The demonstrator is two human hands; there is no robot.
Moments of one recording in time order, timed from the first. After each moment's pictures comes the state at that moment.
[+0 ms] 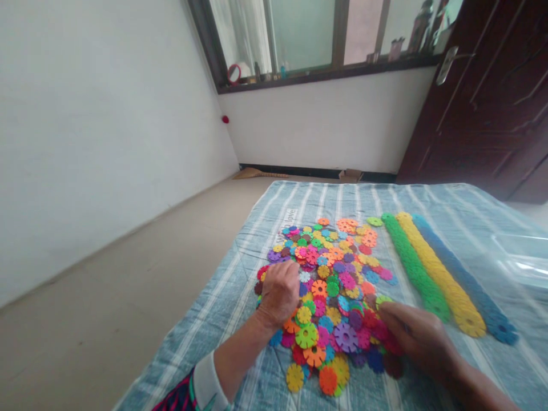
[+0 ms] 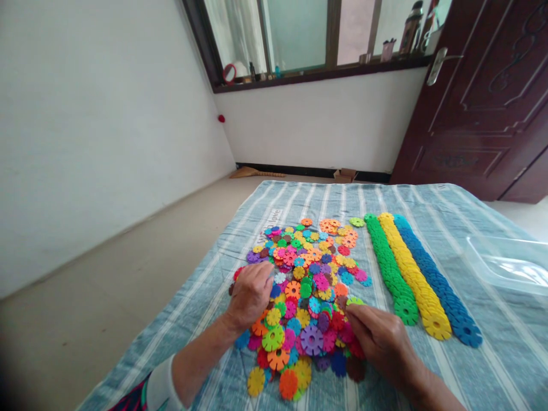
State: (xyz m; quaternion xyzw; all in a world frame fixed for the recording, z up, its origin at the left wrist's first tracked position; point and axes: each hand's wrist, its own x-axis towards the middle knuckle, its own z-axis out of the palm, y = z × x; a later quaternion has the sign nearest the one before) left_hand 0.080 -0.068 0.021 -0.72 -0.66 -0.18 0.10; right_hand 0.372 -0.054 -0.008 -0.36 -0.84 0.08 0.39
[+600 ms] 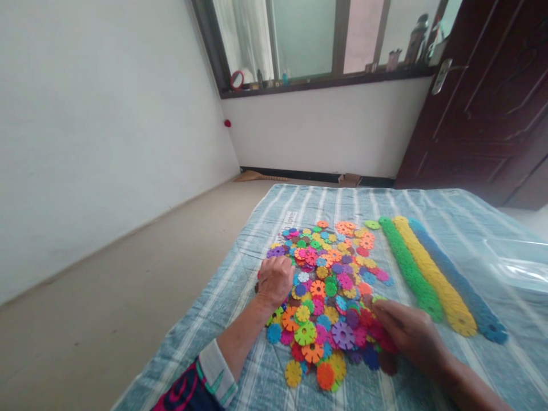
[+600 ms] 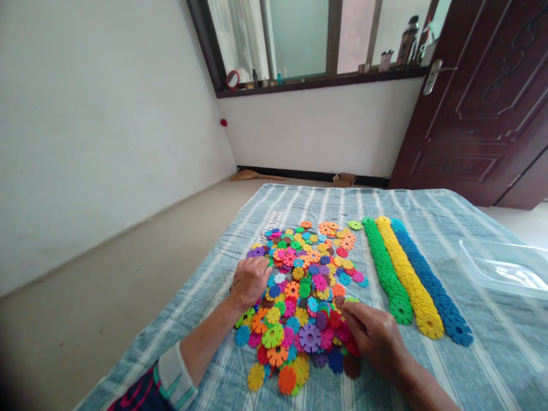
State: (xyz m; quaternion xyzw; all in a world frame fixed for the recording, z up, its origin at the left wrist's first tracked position) left_hand 0.060 -0.045 0.017 -0.70 -0.69 -0.12 0.13; right_hand 0.368 -0.054 -0.010 -0.39 -0.82 0.14 0.38
